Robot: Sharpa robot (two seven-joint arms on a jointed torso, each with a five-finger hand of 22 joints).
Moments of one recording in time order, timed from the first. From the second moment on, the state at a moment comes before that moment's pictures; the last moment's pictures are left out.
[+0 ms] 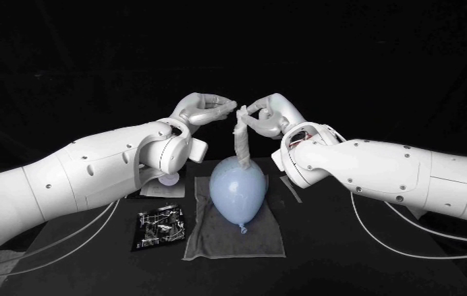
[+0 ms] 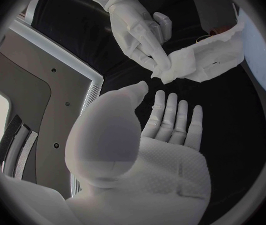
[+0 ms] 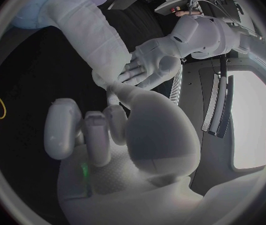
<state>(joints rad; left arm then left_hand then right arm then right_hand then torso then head) 1.27 -0.62 -0.03 1.34 -0.23 -0.38 0.24 1.37 -0.19 0.48 0.20 0.04 0.75 0.20 0.31 0.60 0.61 0.22 0.68 0.14 0.27 0.22 0.91 0.21 0.08 0.51 0.29 0.05 0.05 1.33 -0.63 -0.17 1.52 -0.92 -0.83 -0.18 1.32 -0.04 0.57 0.06 0.05 1.06 0.08 0.32 0.43 1.46 0.01 1.35 1.31 1.47 -0.06 1.57 1.31 0.08 1.47 0.05 1.26 1.31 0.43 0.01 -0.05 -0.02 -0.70</state>
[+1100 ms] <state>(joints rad) 1.25 -0.76 -0.03 1.50 -0.26 -0.23 0.16 1.32 -0.12 0.24 0.29 0.05 0.96 0.11 0.29 0.54 1.00 0.04 0.95 0.29 1.35 -0.02 1.49 1.07 0.17 1.23 0.07 0.75 0.46 1.33 -0.67 -0.17 1.54 -0.75 -0.89 0.04 1.30 -0.06 0.57 0.06 0.05 1.05 0.08 0.34 0.43 1.47 0.00 1.35 1.31 1.47 -0.06 1.57 1.31 0.07 1.46 0.05 1.26 1.31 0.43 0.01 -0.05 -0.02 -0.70</state>
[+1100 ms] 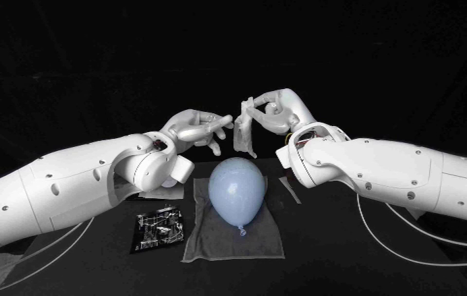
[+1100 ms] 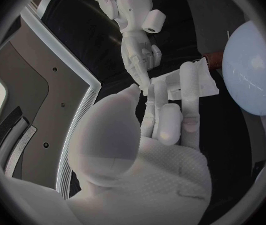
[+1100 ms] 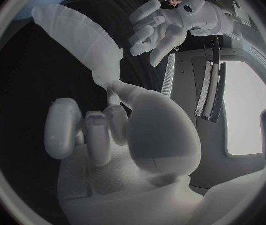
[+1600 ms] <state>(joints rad) 1.24 -0.71 -0.04 1.47 -0.29 -0.23 0.12 1.33 -0.12 0.17 0.29 0.05 0.92 0.14 0.21 0.50 0.97 0.06 1.00 0.37 1.36 -0.01 1.49 1.12 0.17 1.18 0.08 0.87 0.57 1.33 -0.67 -0.17 1.56 -0.75 -0.89 0.05 1.30 -0.06 0.57 0.06 0.04 1.05 0.08 0.34 0.43 1.47 0.00 1.35 1.31 1.47 -0.06 1.57 1.31 0.07 1.46 0.05 1.26 1.31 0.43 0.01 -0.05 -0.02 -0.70</state>
